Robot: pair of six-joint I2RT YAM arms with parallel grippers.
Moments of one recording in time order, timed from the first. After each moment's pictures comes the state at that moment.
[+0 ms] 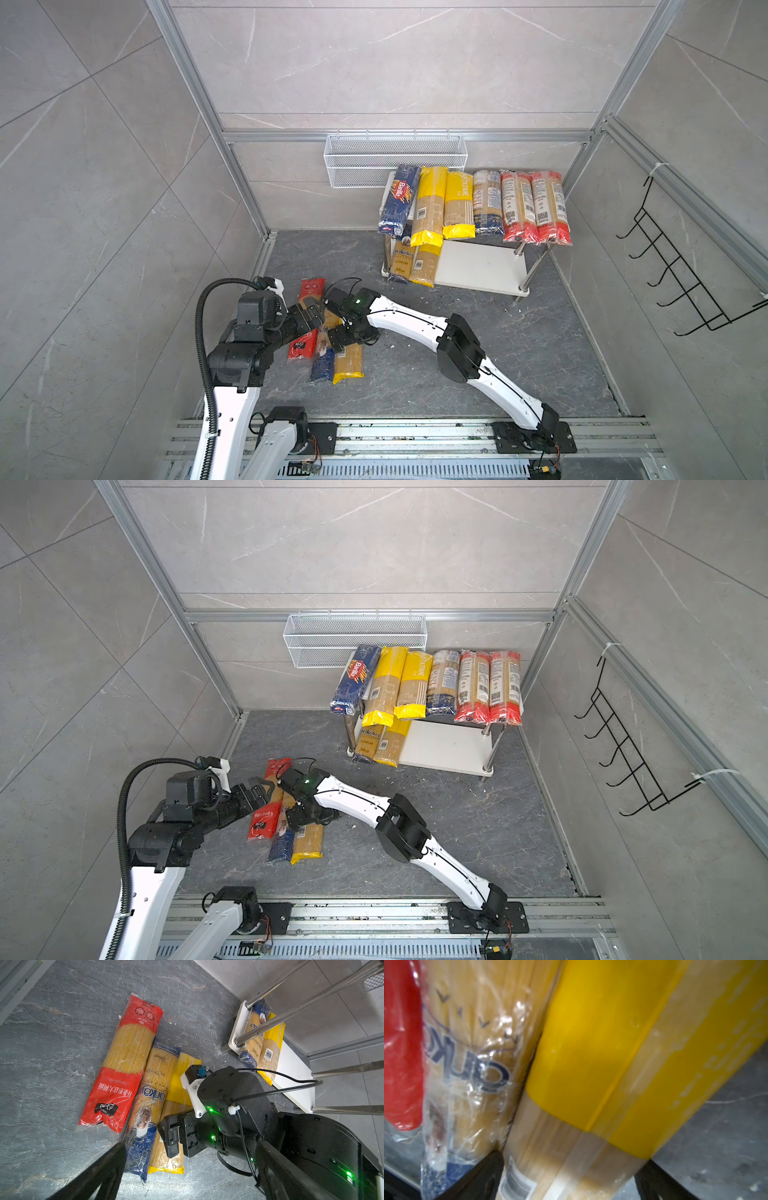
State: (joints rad) left arm -0.07 0.75 1.03 -1.02 0.19 -0.52; right arm 1.06 2.60 2.43 -1.18 -0.11 0.60
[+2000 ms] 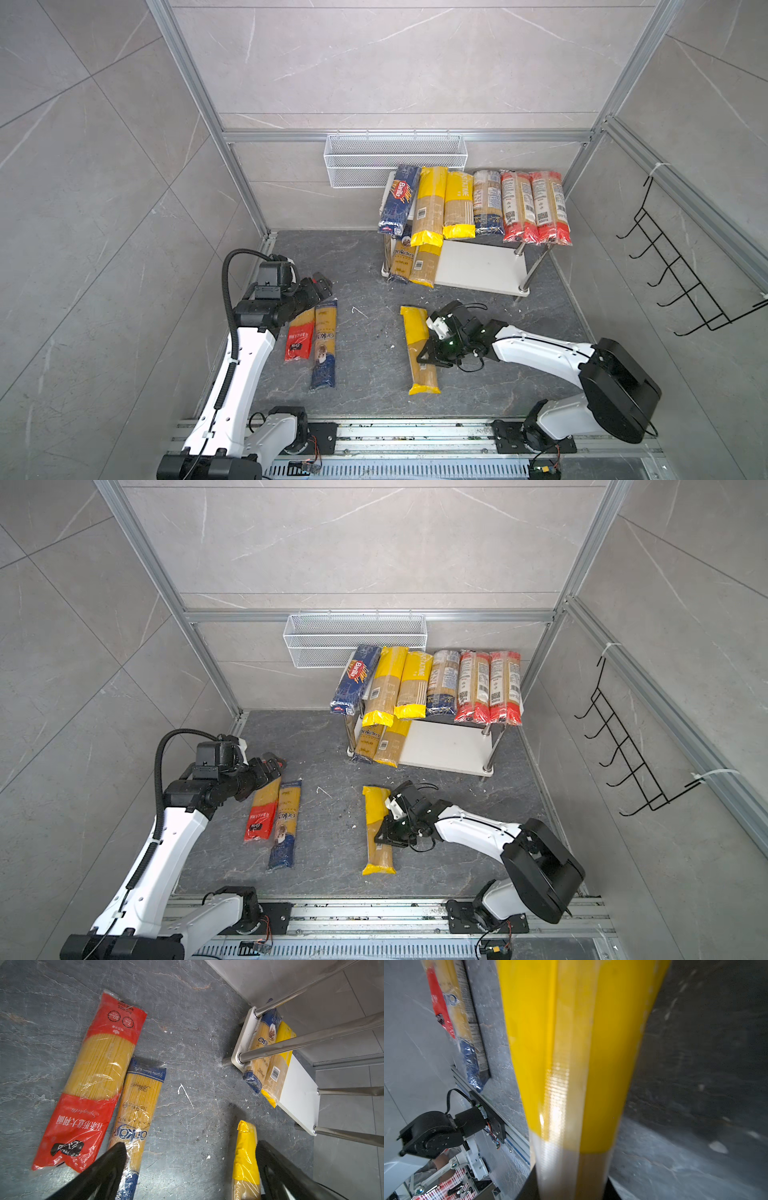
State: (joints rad) left arm -0.07 1.07 1.08 -0.81 0.20 -0.58; right arm 0.71 1.42 0.74 -0.35 -0.51 0.78
